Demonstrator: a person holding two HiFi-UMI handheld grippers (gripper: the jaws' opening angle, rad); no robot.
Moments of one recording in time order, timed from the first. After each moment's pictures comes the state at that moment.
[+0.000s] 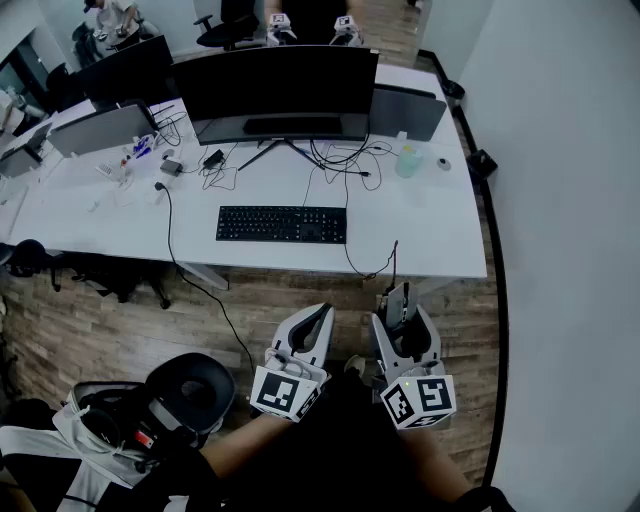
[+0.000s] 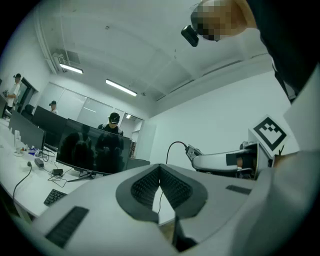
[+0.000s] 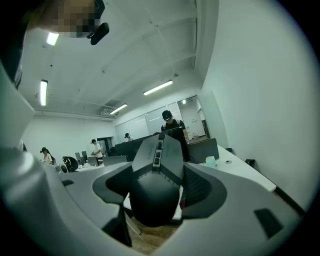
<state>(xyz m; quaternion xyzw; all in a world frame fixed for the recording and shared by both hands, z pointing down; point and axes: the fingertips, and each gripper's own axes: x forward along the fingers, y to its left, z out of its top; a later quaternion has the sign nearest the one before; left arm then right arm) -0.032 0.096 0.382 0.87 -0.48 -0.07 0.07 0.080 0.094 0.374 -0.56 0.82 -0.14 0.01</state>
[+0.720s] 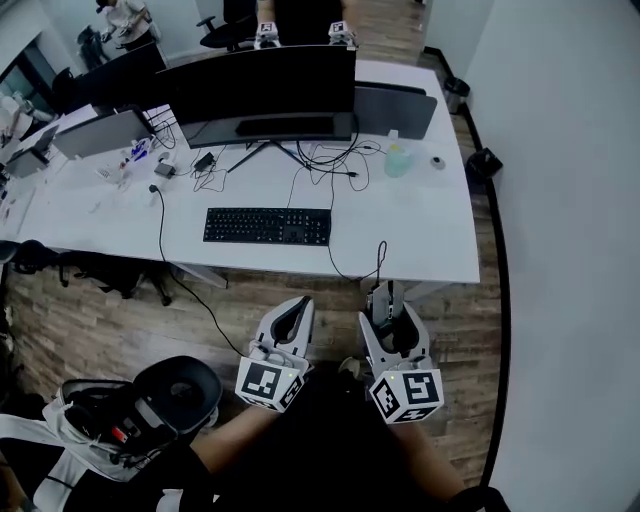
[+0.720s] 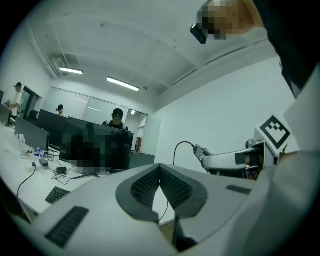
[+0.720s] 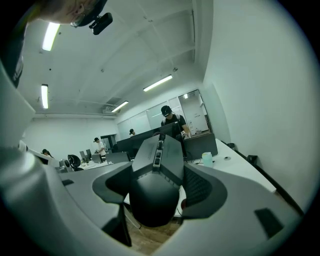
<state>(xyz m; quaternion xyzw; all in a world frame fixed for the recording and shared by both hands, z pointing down) 0.009 0.068 0.400 0.85 -0.51 -0.03 0.07 0.136 0.069 0.398 -0.53 0.83 -0.16 -0.01</state>
